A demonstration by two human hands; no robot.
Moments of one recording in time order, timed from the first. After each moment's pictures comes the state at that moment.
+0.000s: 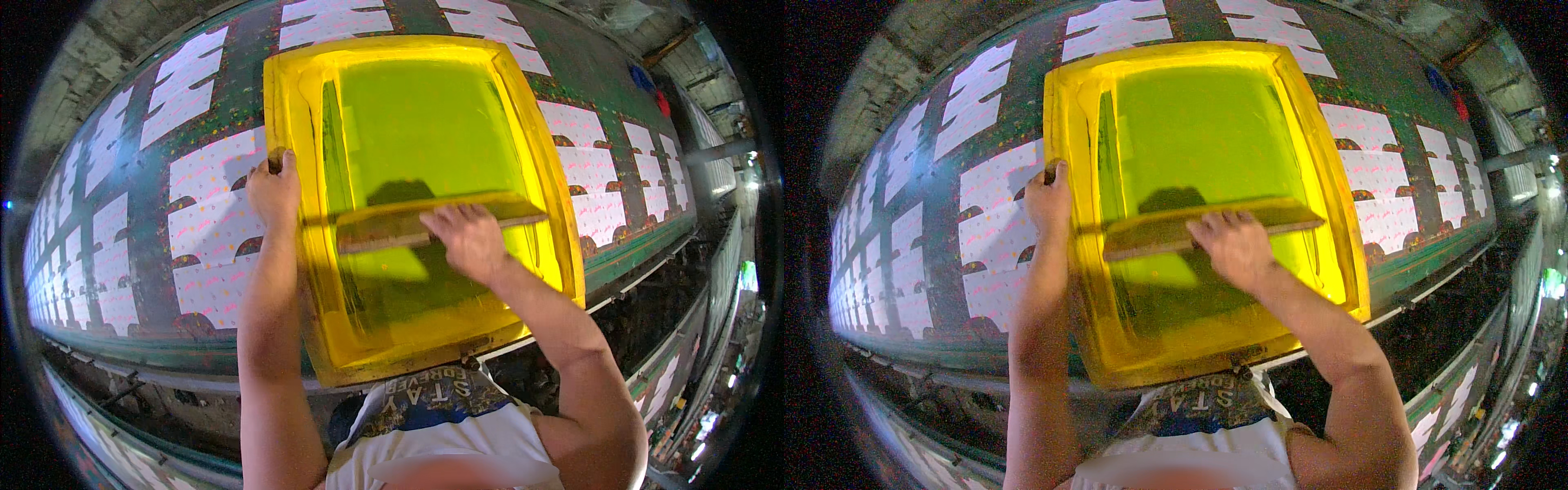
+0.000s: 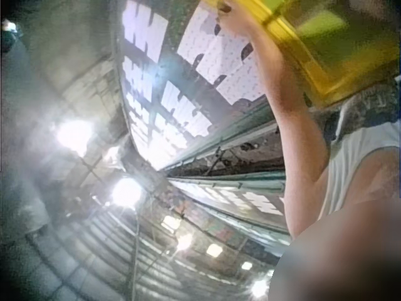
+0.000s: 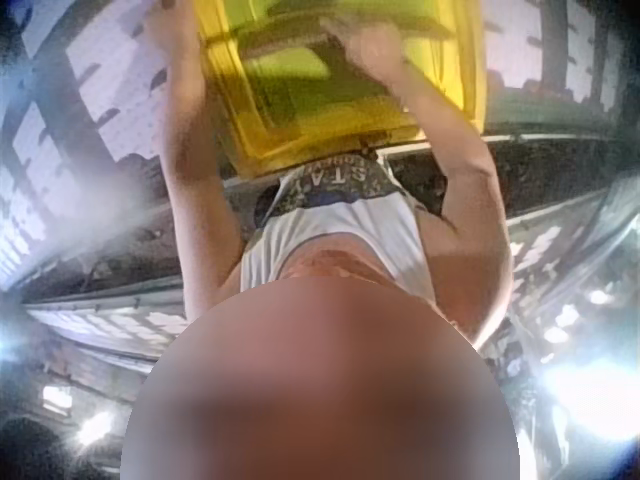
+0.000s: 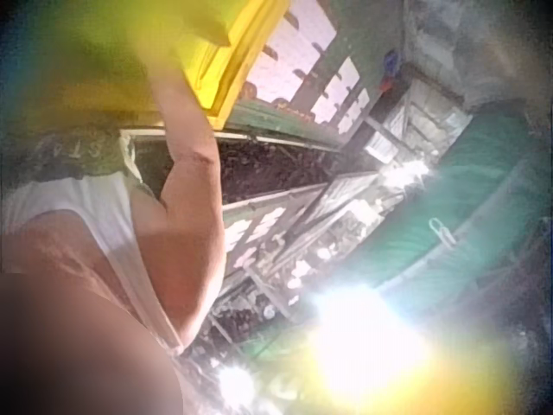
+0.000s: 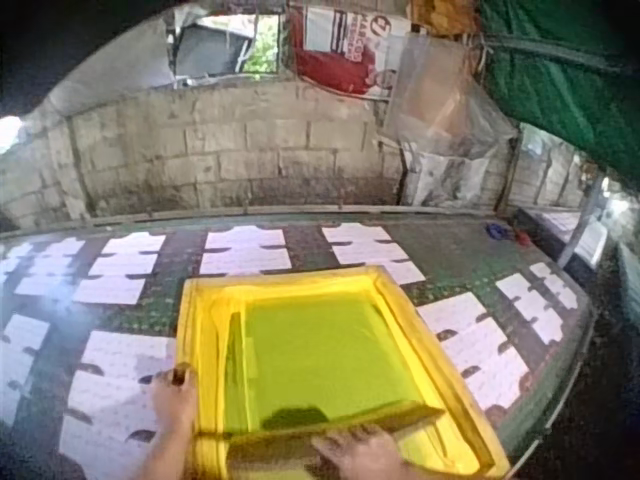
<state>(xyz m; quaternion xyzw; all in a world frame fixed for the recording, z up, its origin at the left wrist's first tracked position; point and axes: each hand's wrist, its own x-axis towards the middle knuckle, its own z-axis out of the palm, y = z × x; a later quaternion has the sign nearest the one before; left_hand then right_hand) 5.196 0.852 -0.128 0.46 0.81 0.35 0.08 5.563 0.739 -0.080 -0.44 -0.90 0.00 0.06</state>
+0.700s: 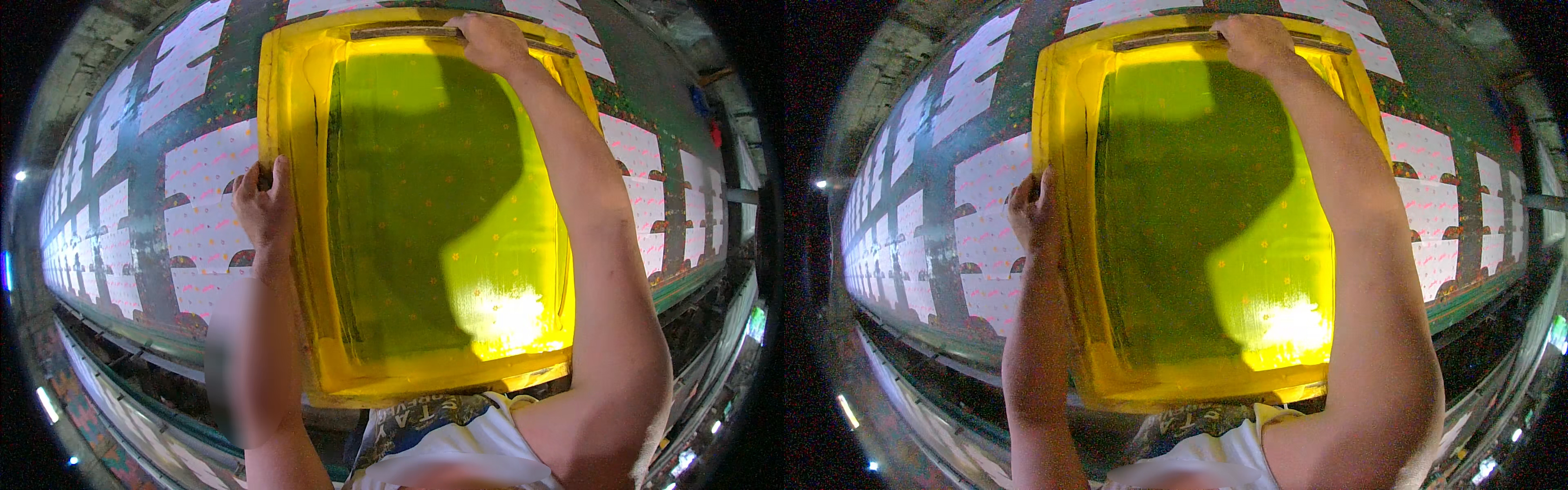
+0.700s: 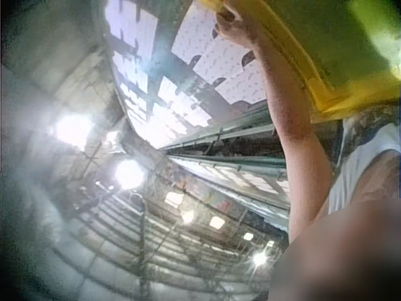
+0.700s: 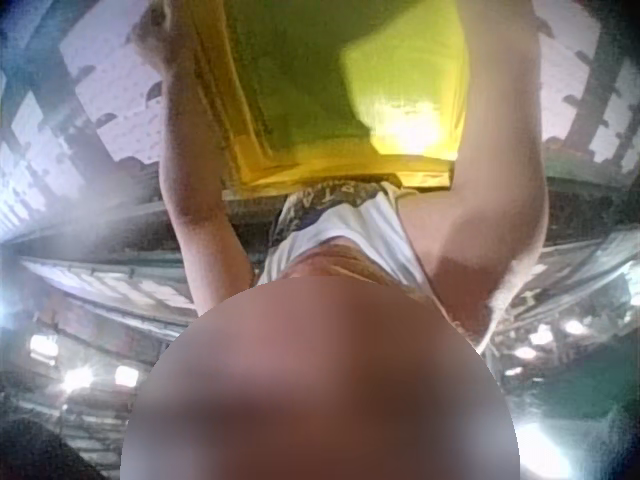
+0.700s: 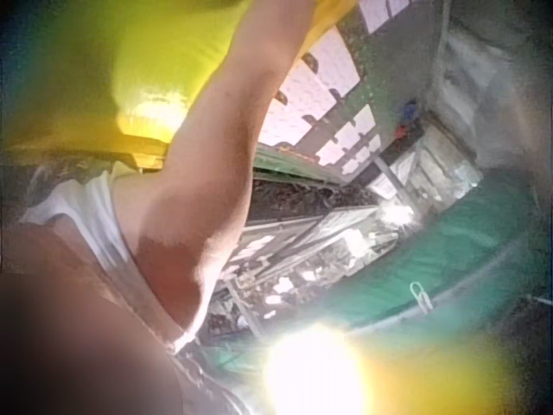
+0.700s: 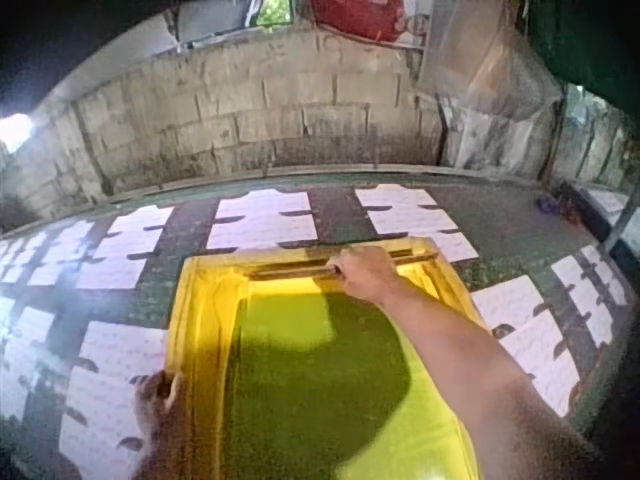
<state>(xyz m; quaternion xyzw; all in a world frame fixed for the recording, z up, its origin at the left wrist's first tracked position) 5.193 0.848 -0.135 0.45 0.80 0.37 0.10 5.563 1.133 -0.093 -0.49 -0.87 -0.04 0.09</state>
